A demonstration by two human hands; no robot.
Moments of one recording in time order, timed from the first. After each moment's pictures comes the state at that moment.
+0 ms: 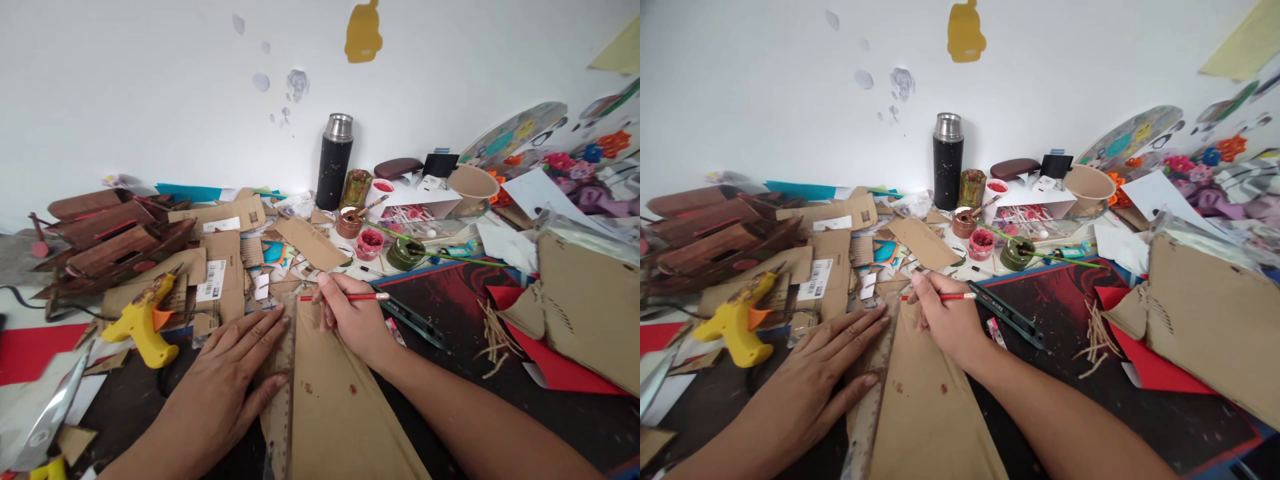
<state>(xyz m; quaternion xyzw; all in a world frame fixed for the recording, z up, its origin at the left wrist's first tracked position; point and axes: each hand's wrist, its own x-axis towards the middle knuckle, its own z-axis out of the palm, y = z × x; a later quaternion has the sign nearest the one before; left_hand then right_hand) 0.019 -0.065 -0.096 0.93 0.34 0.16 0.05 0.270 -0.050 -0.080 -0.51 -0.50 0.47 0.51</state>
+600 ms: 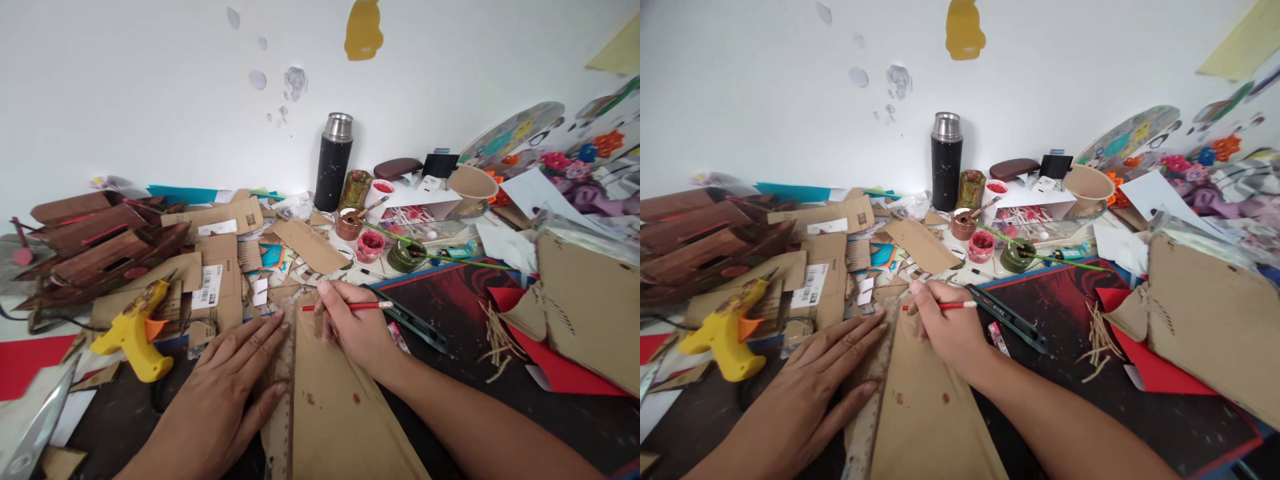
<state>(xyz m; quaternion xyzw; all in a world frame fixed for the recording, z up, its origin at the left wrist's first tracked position) 0.020 -0.064 -0.094 0.92 0.34 0.17 0.04 0.270 -0.056 -0.079 -0.55 -0.52 0.45 0.49</state>
